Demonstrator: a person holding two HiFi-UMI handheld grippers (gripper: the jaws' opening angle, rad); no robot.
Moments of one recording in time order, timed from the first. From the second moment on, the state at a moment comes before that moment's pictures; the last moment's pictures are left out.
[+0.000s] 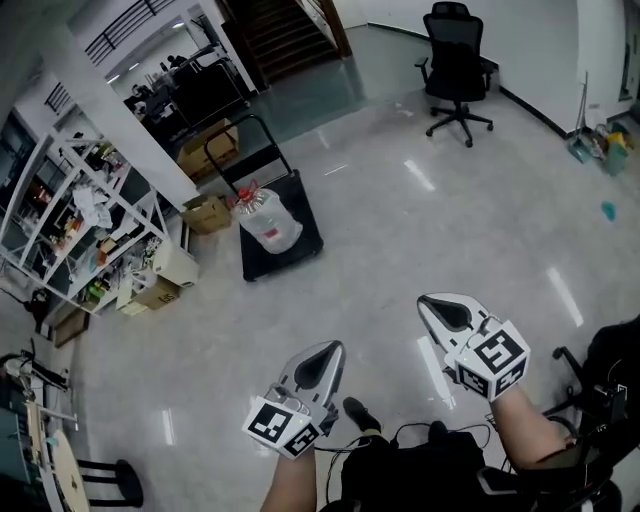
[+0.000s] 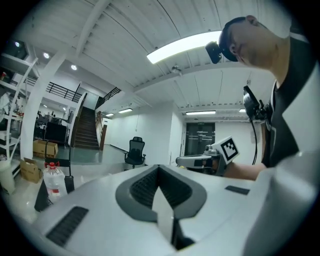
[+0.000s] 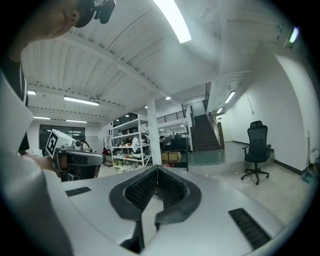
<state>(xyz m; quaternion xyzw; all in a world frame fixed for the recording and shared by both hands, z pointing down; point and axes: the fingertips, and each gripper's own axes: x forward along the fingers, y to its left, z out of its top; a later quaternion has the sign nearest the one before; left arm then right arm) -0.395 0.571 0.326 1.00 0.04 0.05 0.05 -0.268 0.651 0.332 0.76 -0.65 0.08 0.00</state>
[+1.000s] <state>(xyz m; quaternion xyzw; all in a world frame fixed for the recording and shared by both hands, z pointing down) -0.566 0.562 0.296 1.00 0.01 0.01 0.06 -0.417 0.674 0.296 0.79 -0.61 0.06 0.01</state>
